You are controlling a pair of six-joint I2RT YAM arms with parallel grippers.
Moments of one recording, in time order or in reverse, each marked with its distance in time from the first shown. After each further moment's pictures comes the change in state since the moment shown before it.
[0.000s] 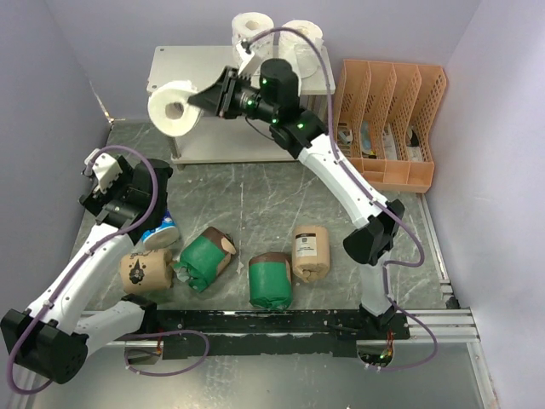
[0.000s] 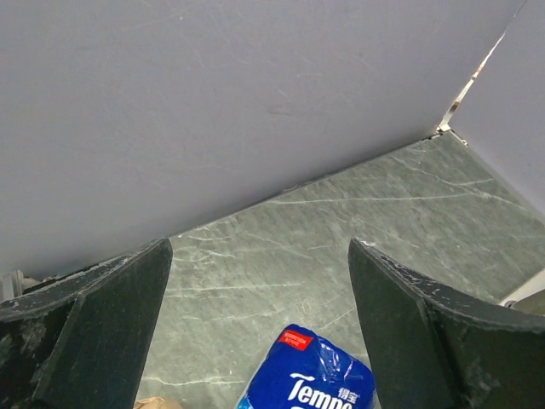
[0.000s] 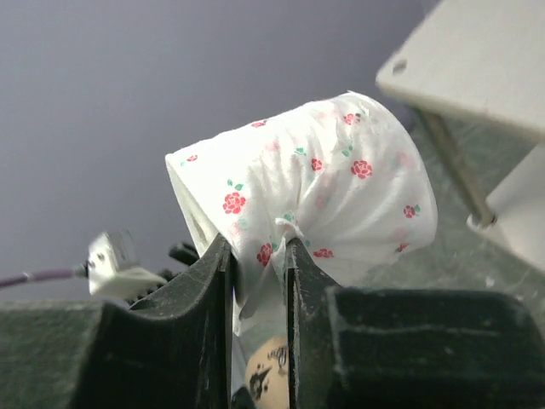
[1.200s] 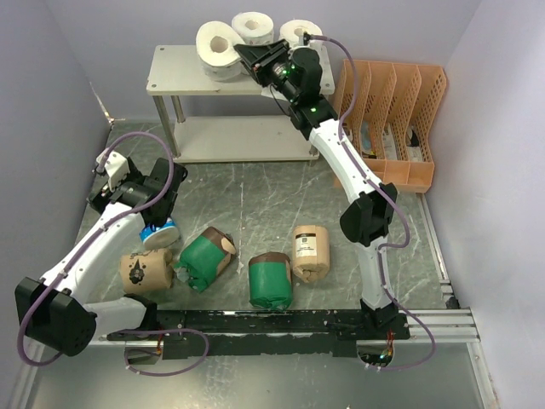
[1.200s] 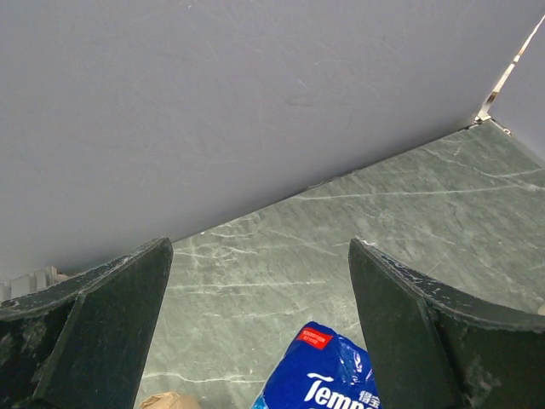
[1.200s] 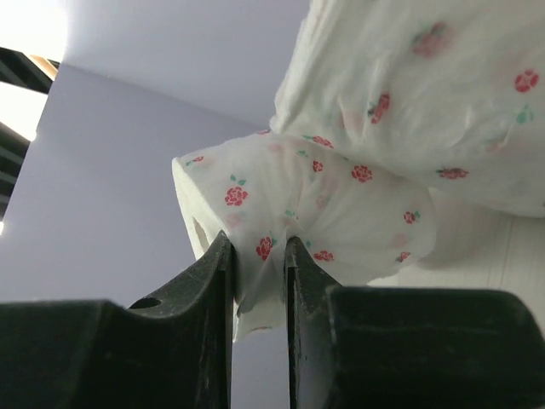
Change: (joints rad) left arm -0.023 0.166 0.099 -0.376 -0.064 -0.350; right arm -0.224 0.182 0.123 0.243 0.241 0.595
